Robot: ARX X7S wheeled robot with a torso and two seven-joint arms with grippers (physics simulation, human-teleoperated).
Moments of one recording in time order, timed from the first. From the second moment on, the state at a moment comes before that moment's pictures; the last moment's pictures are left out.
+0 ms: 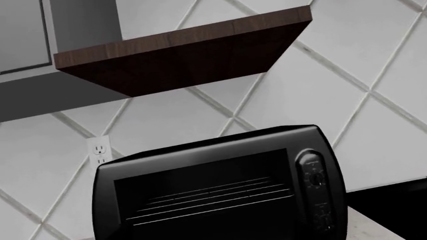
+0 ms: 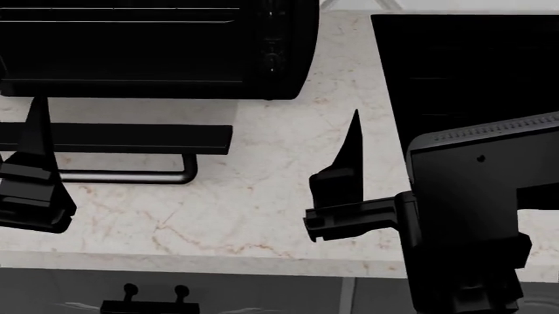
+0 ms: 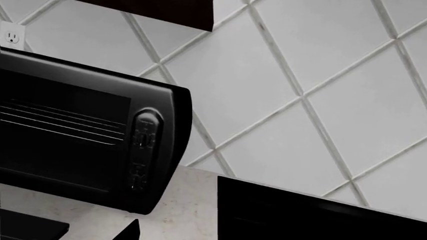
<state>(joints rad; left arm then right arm) -0.62 0.00 0.17 1.05 0.48 -1.27 0.35 0.69 0.23 -0.05 -0.98 0.11 1.44 -0.01</state>
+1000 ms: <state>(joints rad) -0.61 -0.02 0.15 1.03 0.48 -1.26 0.35 0.72 0.25 -0.02 -1.02 0.18 1.47 0.01</state>
